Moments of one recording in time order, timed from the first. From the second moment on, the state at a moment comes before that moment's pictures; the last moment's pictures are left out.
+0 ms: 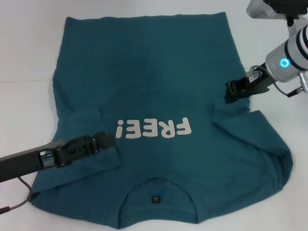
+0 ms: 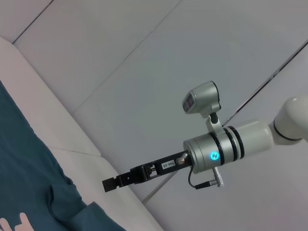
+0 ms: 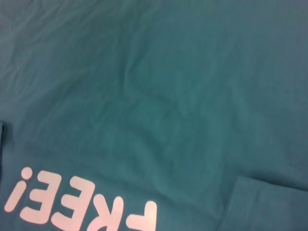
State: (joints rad) left arm -0.42 -2.16 0.63 0.85 1.85 1.78 -1.97; right arm 0.99 1.97 -0.89 -0.71 -2.76 -1.23 2.78
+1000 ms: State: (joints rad) left arm -0.44 -2.15 0.62 0.83 1.85 1.76 -1.97; right arm 0.81 1.88 -0.79 -0.75 -2.72 -1.37 2.75
